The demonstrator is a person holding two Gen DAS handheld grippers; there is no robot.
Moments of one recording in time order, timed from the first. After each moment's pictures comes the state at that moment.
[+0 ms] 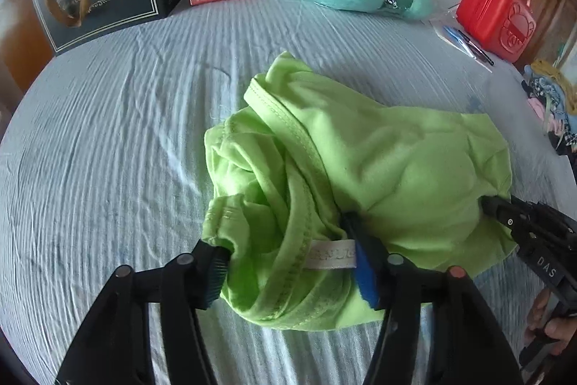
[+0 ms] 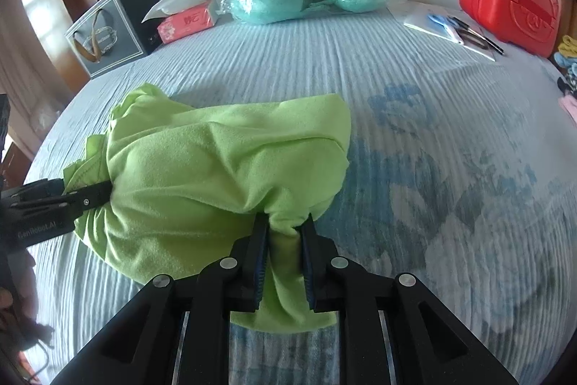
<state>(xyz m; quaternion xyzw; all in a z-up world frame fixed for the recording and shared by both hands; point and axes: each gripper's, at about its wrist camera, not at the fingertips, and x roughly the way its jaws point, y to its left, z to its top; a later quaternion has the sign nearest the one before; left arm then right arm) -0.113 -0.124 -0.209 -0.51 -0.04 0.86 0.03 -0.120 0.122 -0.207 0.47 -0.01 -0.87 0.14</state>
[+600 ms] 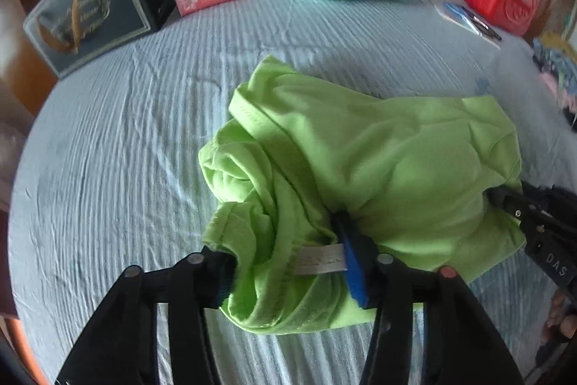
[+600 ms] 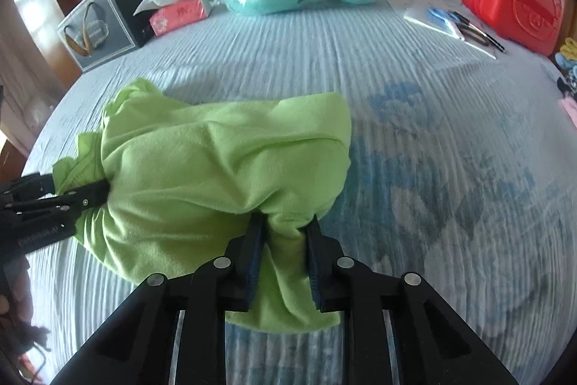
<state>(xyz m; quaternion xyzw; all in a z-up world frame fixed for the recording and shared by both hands) -0.129 -0.093 -0.201 -0.52 0.02 0.85 0.01 -0.131 0.118 -0.204 0.49 0.00 -0.86 0.13</state>
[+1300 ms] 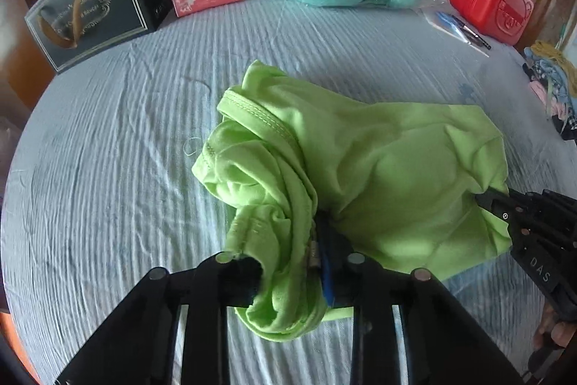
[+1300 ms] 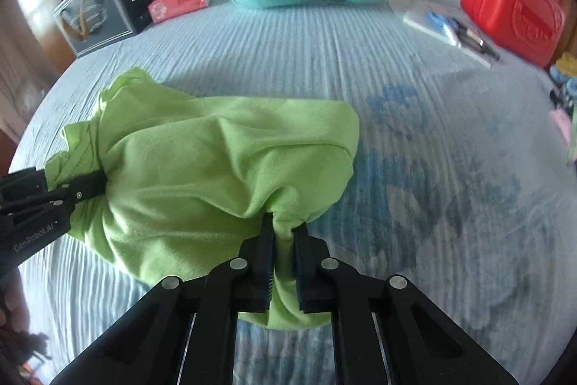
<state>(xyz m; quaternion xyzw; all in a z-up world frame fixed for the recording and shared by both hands) -0.109 -0.089 -0.182 -0.51 -0.01 0.86 0.03 -0.120 0.111 -0.188 0.50 0.04 -0.86 0.12</state>
